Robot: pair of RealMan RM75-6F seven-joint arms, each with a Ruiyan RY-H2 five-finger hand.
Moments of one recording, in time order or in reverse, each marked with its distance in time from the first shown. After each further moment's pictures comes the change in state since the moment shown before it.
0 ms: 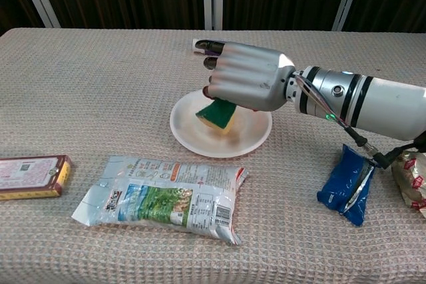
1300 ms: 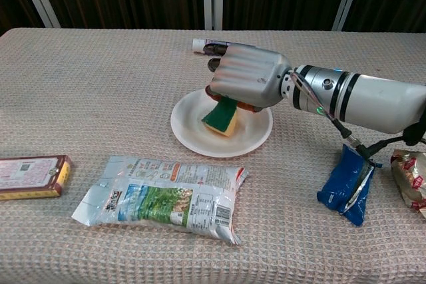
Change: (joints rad) left arm -0.012 0.016 0.000 -0.033 0.000 -0.010 0.030; right arm 0.022 -0.060 0.048 0.102 0.035 -0.079 0.114
